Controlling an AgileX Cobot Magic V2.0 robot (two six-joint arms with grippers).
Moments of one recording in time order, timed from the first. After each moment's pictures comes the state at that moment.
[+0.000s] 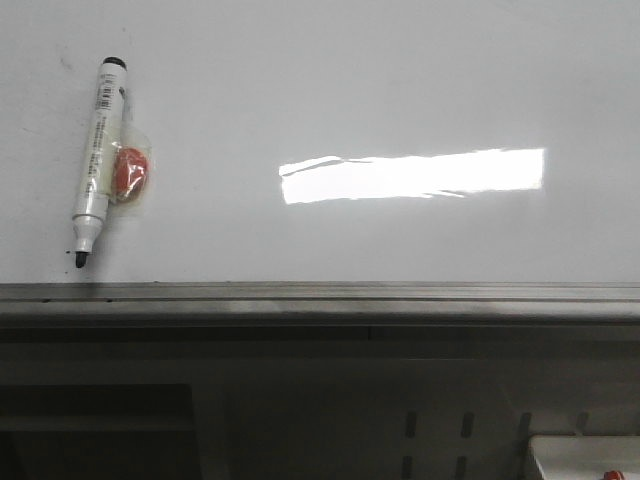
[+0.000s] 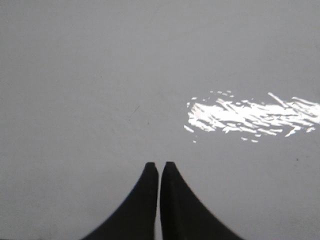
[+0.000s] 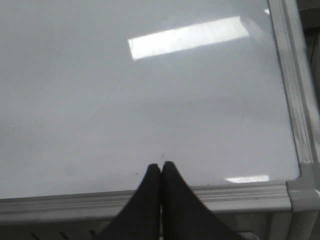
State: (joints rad) left arm 0.05 0.07 -0.03 0.09 0.04 -0.13; right arm -0.02 0.20 -0.08 0.10 0.20 0.04
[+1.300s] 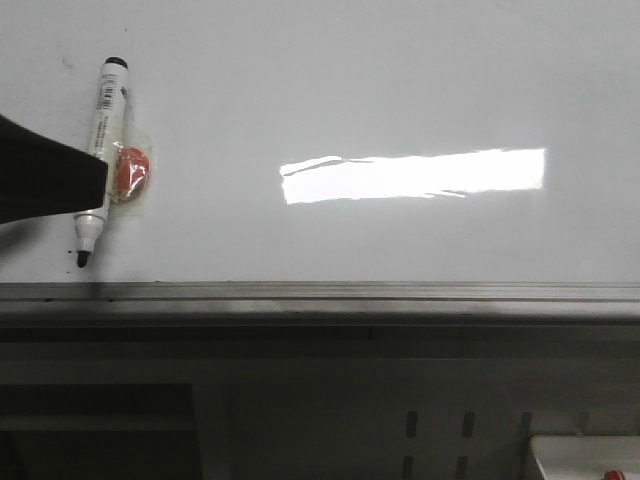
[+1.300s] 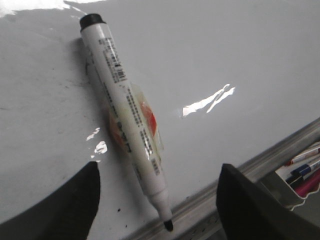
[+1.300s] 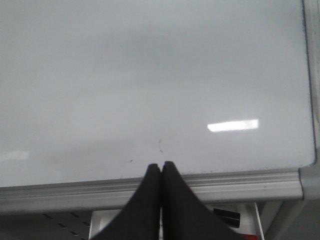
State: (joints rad) left arm -0.67 0.97 -0.31 0.00 -0.22 -0.17; right arm -0.02 0.47 -0.19 0.11 0.25 0.04
